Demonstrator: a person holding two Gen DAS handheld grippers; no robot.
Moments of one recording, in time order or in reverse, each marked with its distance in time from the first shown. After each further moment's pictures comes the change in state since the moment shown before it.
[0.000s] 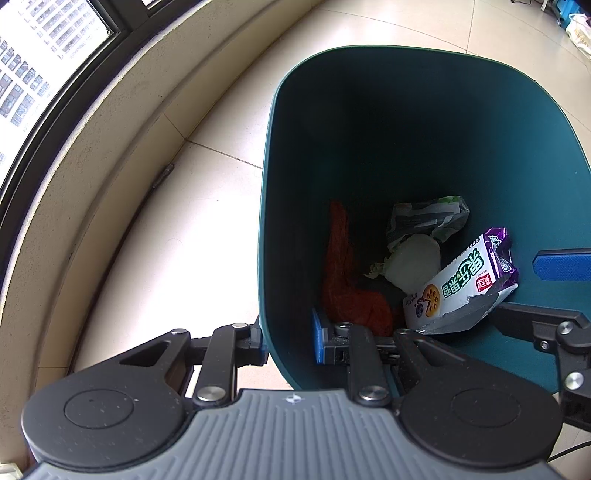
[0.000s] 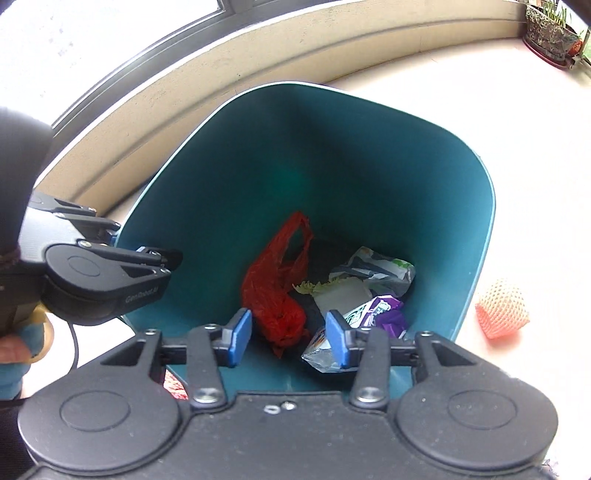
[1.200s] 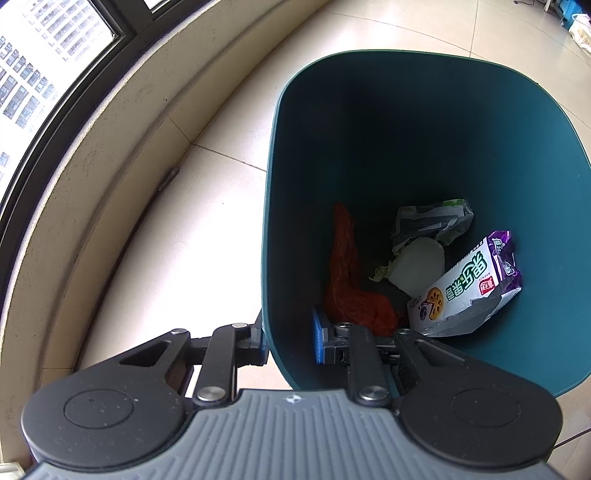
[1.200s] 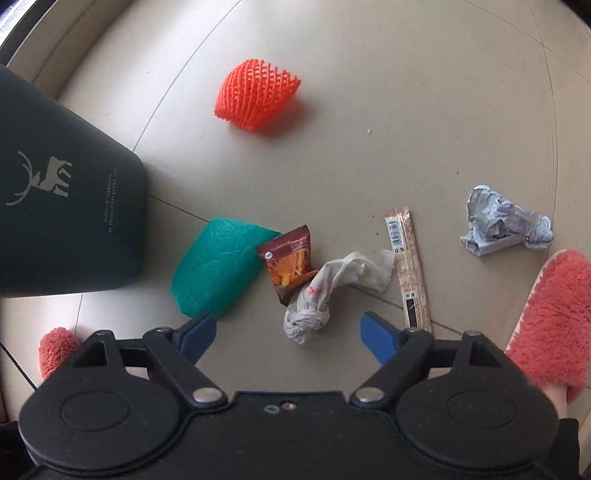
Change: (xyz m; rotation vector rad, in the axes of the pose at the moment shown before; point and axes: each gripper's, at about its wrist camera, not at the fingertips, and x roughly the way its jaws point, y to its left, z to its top) left arm 0.001 0.000 0.000 0.001 -0.008 0.022; right arm 0.051 -0.215 -0.219 0.643 0.200 -0.194
